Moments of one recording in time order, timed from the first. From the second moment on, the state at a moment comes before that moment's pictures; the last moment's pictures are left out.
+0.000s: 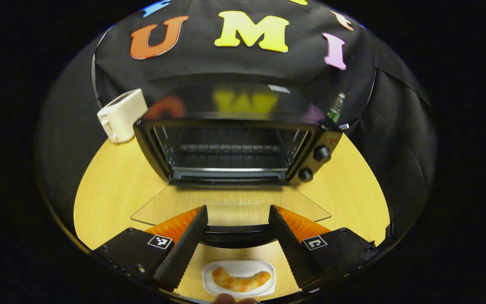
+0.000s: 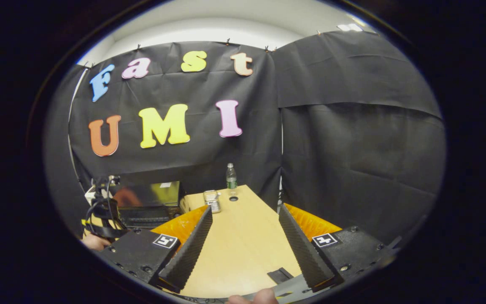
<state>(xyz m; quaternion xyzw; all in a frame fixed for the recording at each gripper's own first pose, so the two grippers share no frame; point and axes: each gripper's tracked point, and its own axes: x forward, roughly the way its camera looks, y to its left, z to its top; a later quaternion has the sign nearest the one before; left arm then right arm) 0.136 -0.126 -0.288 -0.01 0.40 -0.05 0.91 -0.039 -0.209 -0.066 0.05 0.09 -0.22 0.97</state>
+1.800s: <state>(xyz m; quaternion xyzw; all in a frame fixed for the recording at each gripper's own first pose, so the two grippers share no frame) 0.055 -0.047 -0.227 -0.03 0.36 -0.03 0.93 -0.025 -0.088 -0.119 0.05 0.16 -0.04 0.99</state>
